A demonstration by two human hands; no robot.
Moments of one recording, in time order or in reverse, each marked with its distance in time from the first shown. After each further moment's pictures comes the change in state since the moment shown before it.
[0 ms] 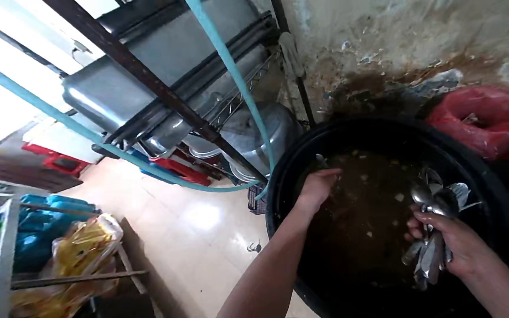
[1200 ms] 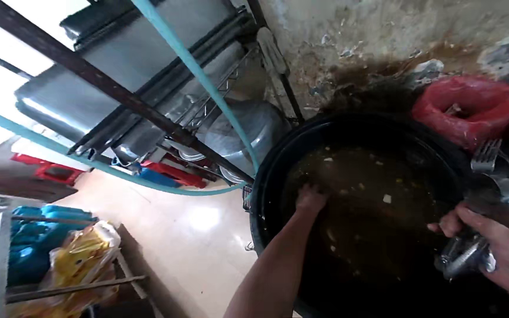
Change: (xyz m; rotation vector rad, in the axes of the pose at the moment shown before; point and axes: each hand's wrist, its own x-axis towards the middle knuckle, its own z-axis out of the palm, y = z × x) left_hand 0.063 -0.087 0.054 0.741 0.054 -0.202; right_hand -0.003 -0.021 -0.079 -0.063 -0.203 -0.450
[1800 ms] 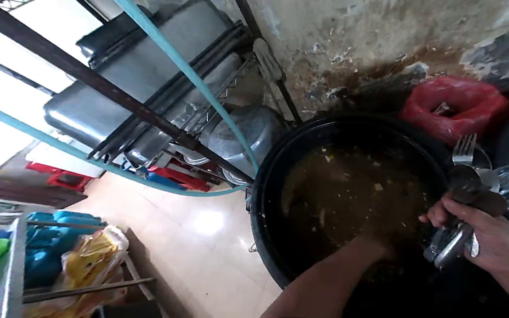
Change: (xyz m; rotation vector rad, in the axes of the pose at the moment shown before) left_hand -0.105 0.099 0.084 0.299 -0.703 0.443; right_hand 0.004 -0.005 -0.004 0.068 -0.042 0.035
